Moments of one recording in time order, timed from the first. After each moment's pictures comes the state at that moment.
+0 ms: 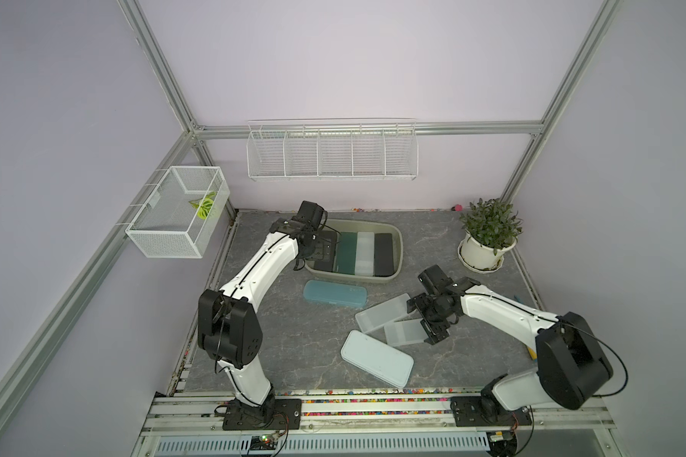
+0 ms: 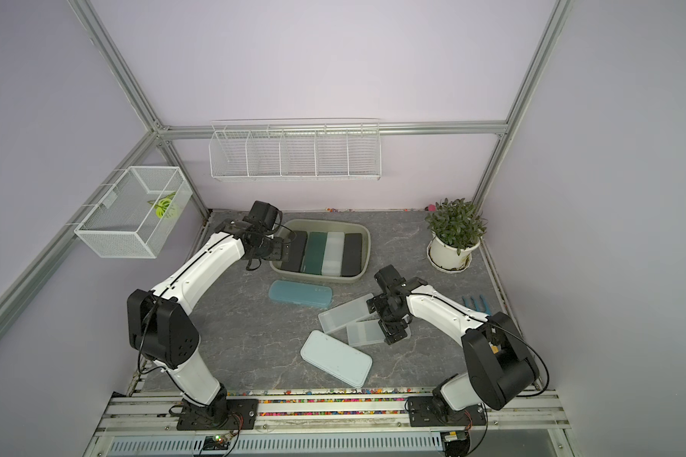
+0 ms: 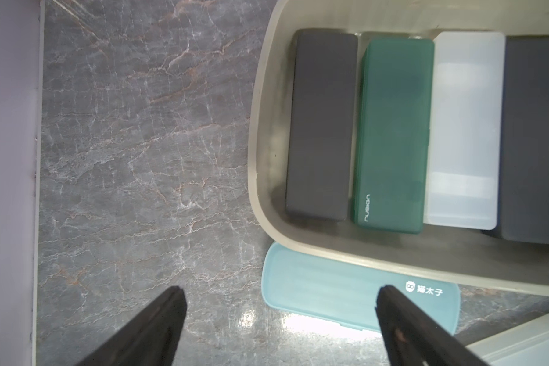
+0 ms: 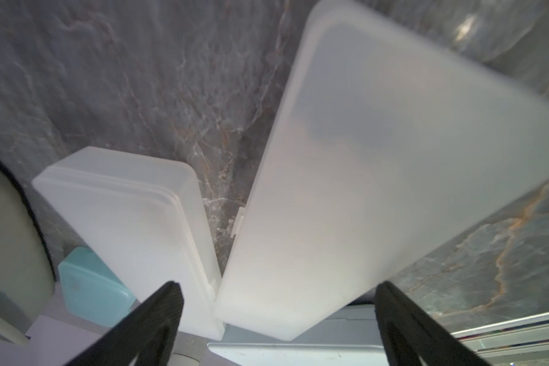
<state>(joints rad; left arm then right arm) -0.41 1.75 1.60 -0.95 -0.21 -0.26 0.52 1.48 0.87 -0.76 -0.23 1.62</state>
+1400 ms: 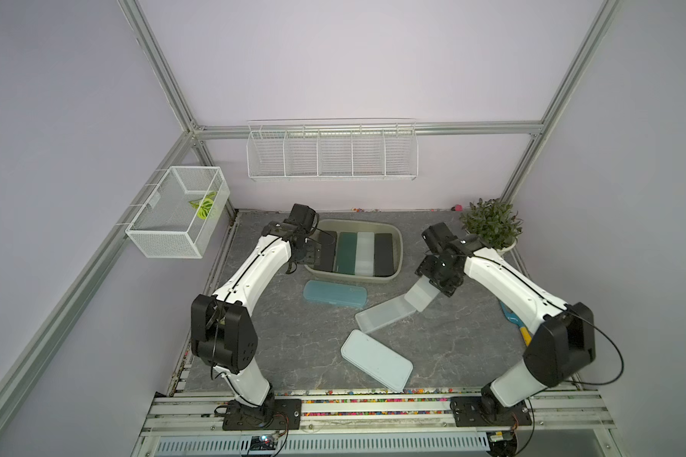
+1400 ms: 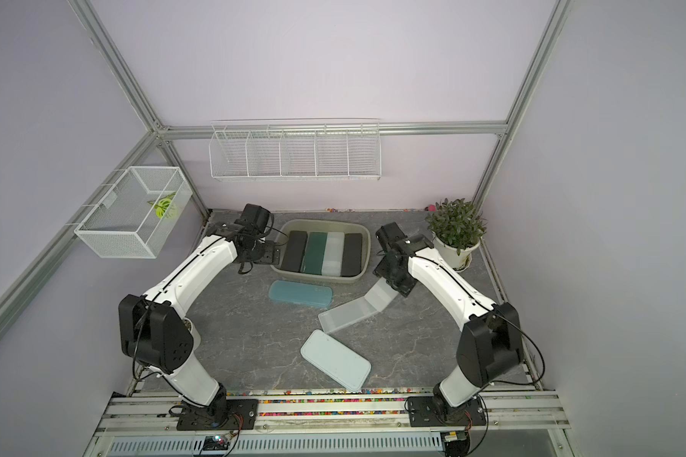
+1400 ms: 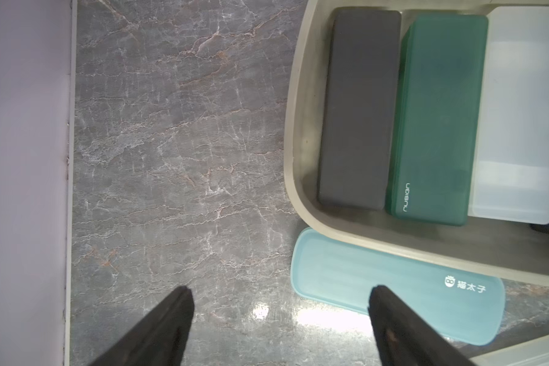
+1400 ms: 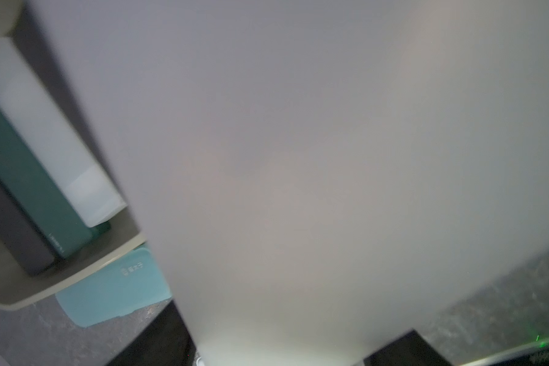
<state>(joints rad) -0.36 1.70 1.54 -0.96 -0.23 -0.23 0.44 1.66 1.48 -1.12 0.08 0.99</state>
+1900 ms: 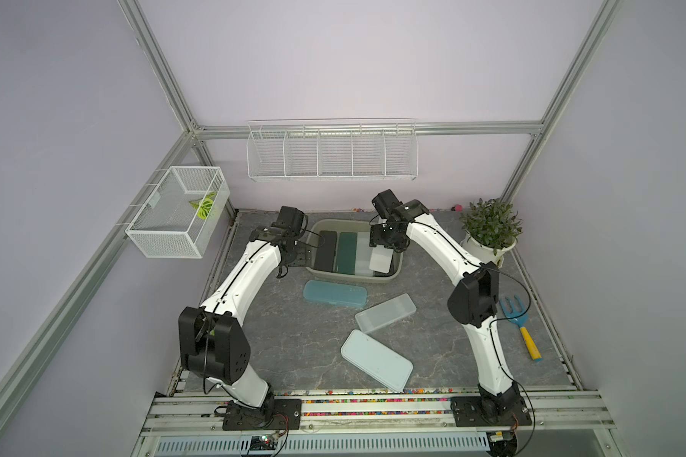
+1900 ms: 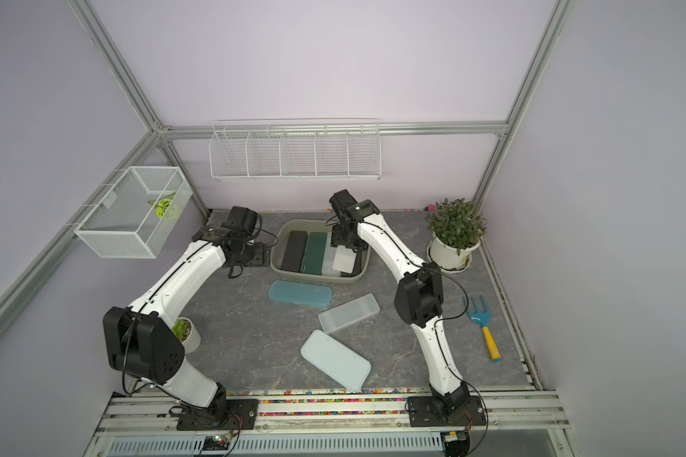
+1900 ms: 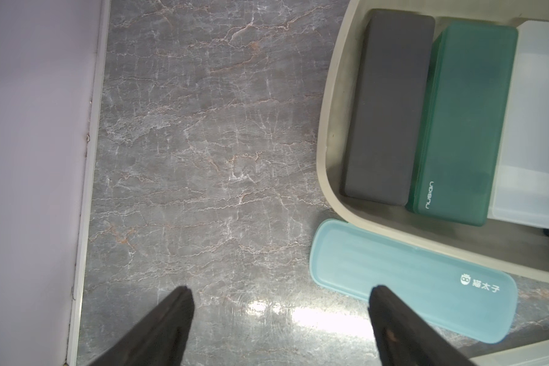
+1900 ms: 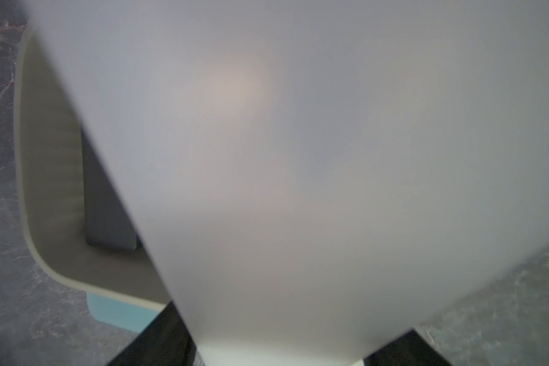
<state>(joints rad) -0.31 1.61 1.46 -0.97 -0.23 -0.25 0.55 2.31 2.35 -1.21 0.08 0.57</state>
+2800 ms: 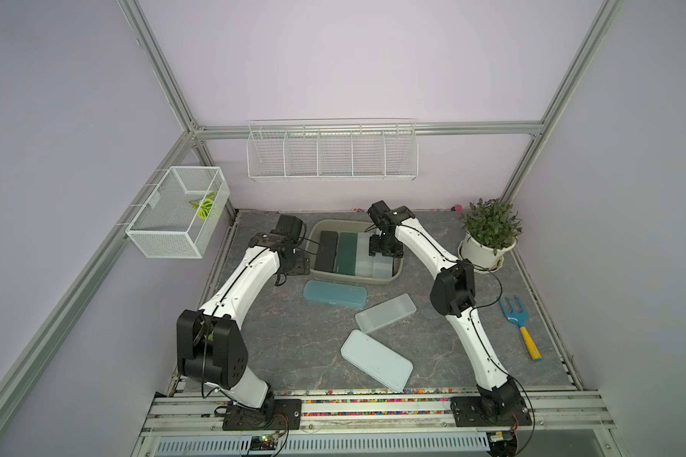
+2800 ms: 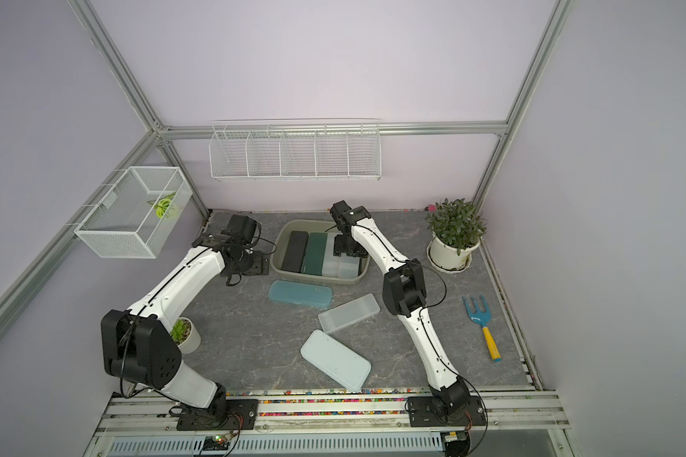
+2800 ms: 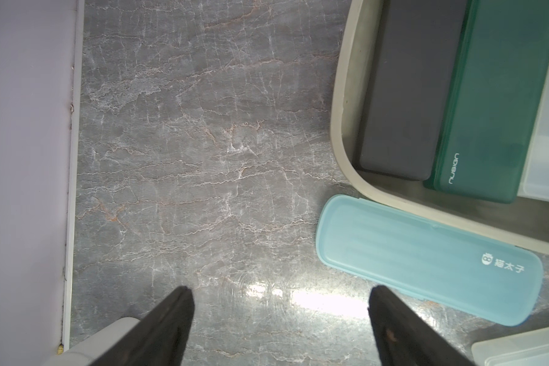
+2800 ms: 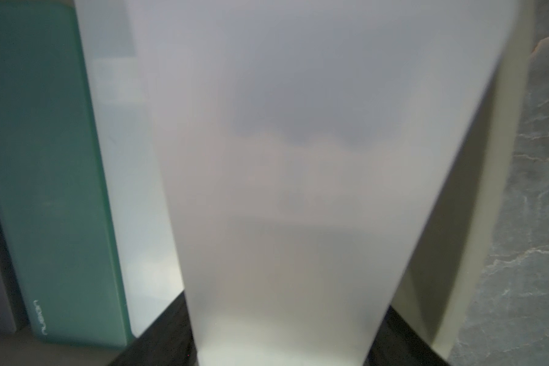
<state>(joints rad) -0.29 1.59 1.38 -0.97 -0.21 -0.26 0.51 2.57 2.55 -1.32 0.07 0.55</state>
